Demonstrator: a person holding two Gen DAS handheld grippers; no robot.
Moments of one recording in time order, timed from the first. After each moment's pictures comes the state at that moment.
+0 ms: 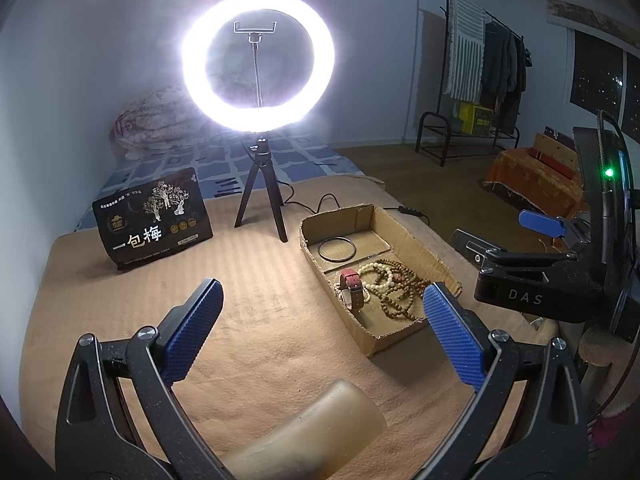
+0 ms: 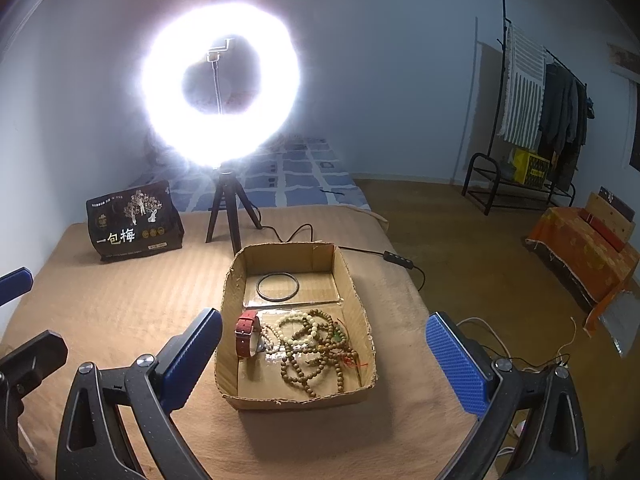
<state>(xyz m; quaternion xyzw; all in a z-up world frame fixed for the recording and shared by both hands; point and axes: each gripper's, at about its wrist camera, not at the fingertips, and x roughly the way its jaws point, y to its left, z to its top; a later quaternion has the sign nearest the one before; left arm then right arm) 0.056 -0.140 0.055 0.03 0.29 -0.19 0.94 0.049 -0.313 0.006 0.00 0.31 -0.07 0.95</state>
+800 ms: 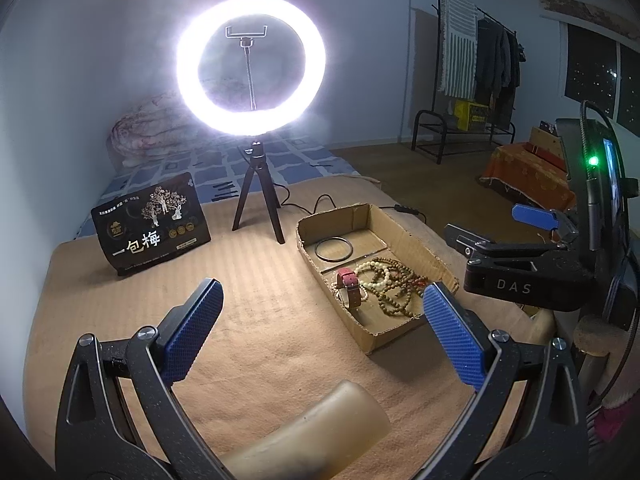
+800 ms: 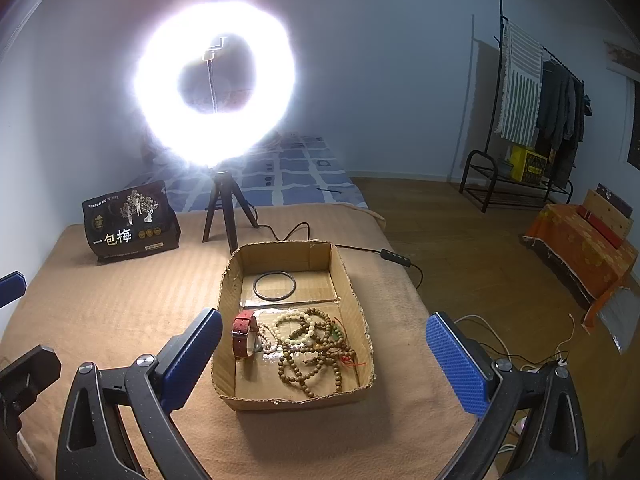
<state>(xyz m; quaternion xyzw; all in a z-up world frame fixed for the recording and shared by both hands) 0.051 -0.137 0.056 0.04 0.29 -0.20 0.94 0.050 -0.314 0.004 0.00 0.31 -0.07 0.95</state>
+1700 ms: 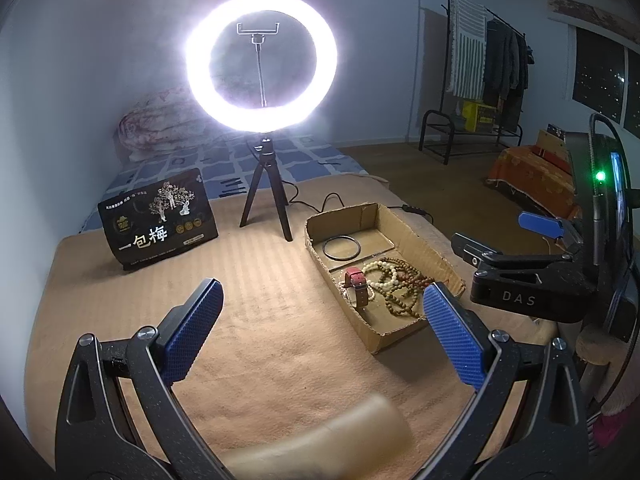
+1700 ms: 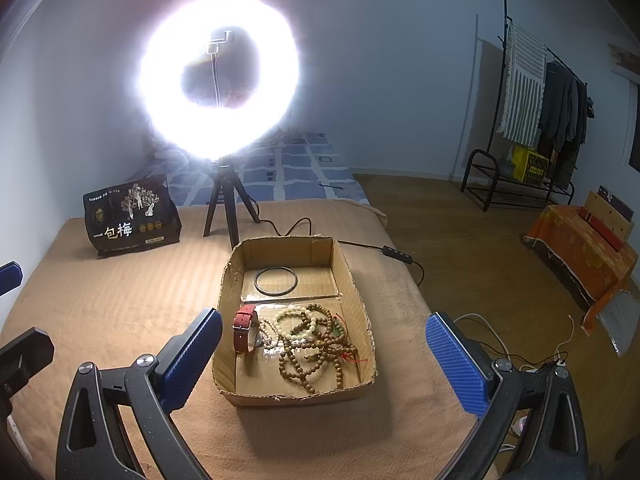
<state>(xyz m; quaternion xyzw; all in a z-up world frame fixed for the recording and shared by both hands) 0.056 -0.128 0.055 0.04 0.29 -0.19 0.94 0.049 -0.310 0.000 -0.01 0.31 -0.07 0.95</state>
